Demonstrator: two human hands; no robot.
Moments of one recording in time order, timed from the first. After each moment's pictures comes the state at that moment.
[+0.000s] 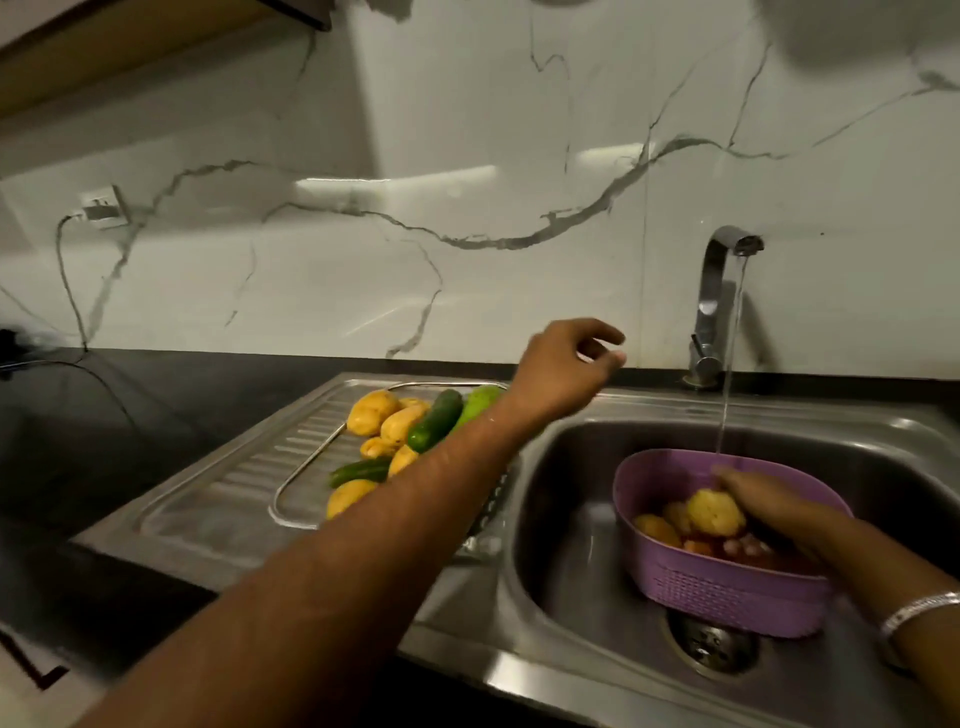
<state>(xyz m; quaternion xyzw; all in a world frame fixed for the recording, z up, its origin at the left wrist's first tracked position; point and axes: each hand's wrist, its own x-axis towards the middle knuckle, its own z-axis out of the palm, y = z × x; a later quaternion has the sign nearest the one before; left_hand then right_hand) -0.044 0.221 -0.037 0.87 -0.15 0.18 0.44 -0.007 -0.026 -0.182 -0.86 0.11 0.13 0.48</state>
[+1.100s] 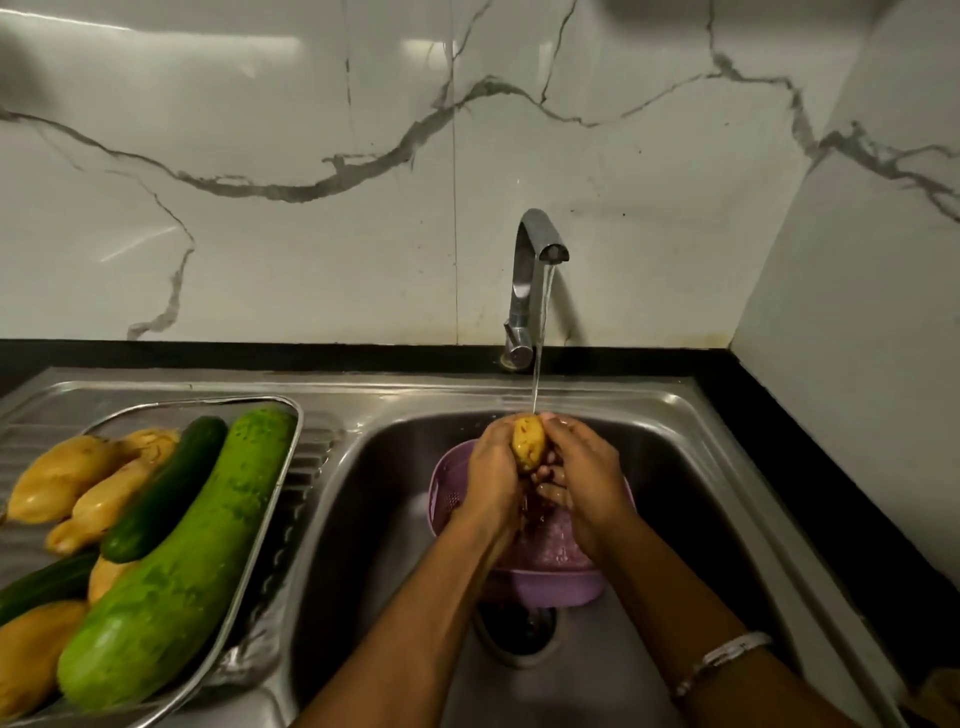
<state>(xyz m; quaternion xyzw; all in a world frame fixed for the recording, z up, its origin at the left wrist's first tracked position) 0.001 0.075 -0.139 0.52 0.09 -0.11 0.84 -0.003 -0.019 -0.155 -0.61 0.18 -0.07 0.77</state>
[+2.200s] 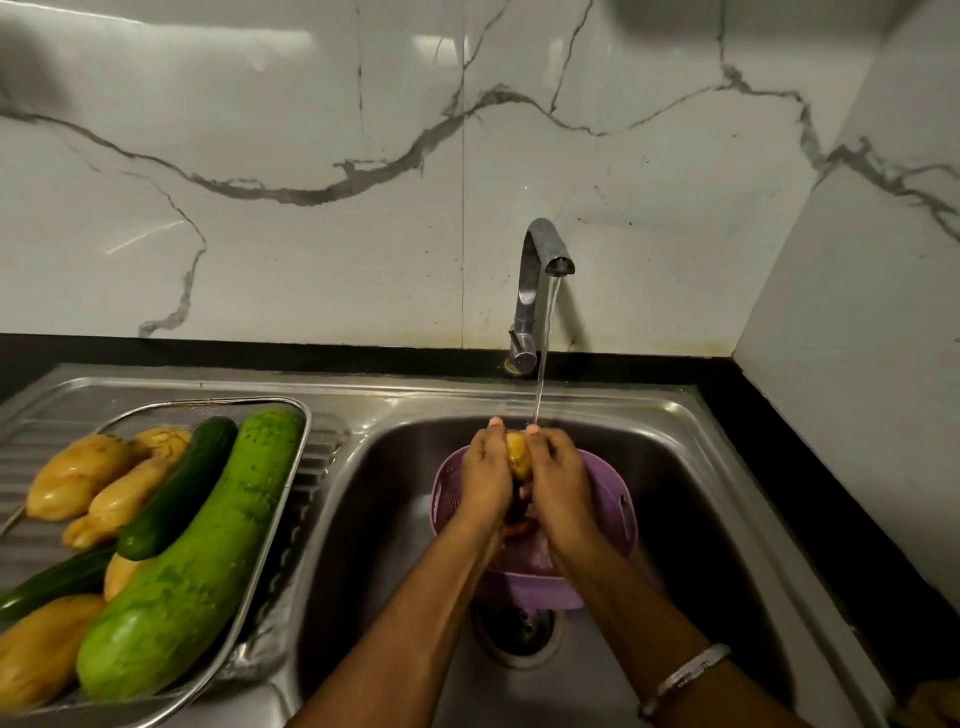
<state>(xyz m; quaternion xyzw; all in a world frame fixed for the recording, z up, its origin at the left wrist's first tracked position) 0.014 0.084 -0.153 0.61 0.10 -0.07 0.78 -0.004 0.013 -0.152 -0.70 0.15 -0.12 0.68</state>
